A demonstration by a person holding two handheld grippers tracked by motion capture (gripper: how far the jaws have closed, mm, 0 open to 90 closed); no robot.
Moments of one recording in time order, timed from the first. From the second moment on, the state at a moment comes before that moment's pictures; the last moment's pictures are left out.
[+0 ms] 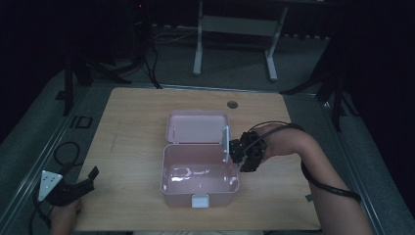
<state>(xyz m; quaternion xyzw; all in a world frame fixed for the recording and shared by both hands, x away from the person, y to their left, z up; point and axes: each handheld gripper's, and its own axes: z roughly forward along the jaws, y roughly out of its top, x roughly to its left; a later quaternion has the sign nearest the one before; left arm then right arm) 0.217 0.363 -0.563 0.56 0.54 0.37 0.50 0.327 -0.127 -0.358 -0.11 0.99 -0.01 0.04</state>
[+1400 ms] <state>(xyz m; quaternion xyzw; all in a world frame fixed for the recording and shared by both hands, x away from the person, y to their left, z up) 0.218 0.363 -0.563 0.56 0.54 0.37 0.50 0.330 -0.059 -0.466 -0.19 0.98 -0.05 -0.01</state>
